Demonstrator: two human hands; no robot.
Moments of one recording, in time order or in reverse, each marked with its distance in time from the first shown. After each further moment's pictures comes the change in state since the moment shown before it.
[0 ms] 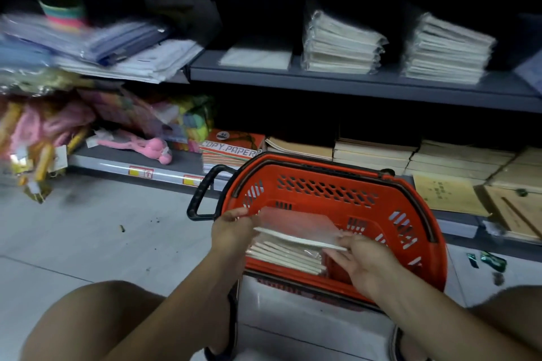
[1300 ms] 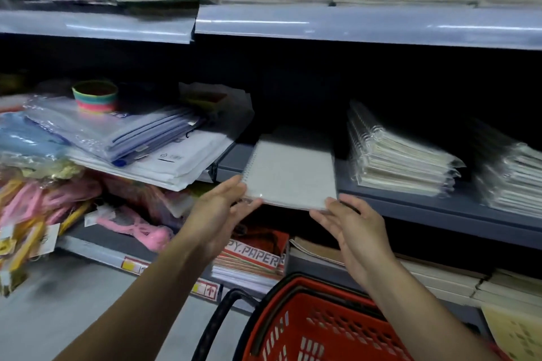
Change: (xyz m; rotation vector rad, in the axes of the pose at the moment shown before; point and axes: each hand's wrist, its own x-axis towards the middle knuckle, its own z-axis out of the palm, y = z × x) left_hand 0.168 0.231 -0.016 -0.394 -0.397 0.317; right_hand 0.025 -0.172 0.230 0.043 -0.338 -0.546
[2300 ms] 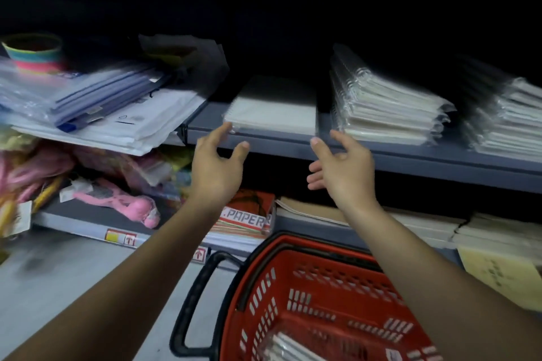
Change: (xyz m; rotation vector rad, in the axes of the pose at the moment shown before) left_hand 0.025 -0.037 0.029 0.851 0.268 0.422; right_hand 0.042 0.006 -0.012 -0.494 0.077 -0.294
